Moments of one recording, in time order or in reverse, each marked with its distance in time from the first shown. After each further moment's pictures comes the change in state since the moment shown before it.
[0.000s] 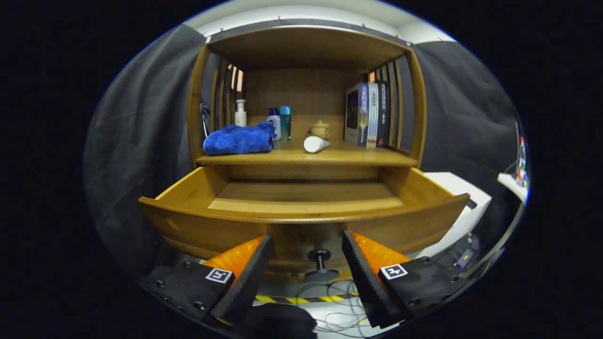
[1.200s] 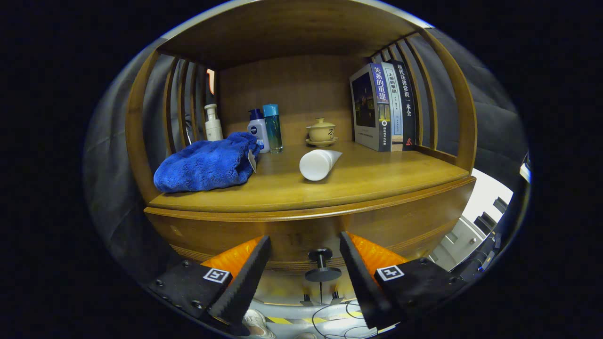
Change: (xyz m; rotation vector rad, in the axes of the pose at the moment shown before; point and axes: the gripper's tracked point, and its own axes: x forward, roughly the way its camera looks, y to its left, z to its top) arm 0.148 0.003 0.063 0.017 0.012 0.003
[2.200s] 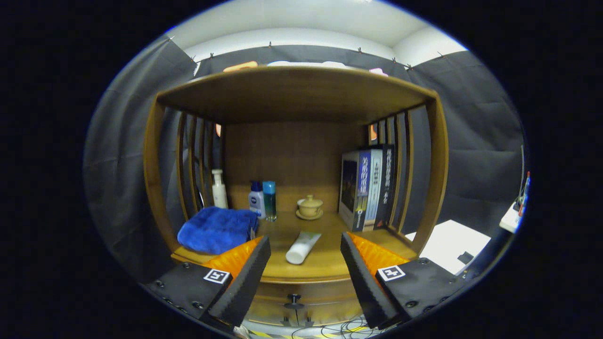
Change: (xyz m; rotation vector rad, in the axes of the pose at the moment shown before) arm -0.109 -0.016 0.194 -0.113 -0.286 -0.027
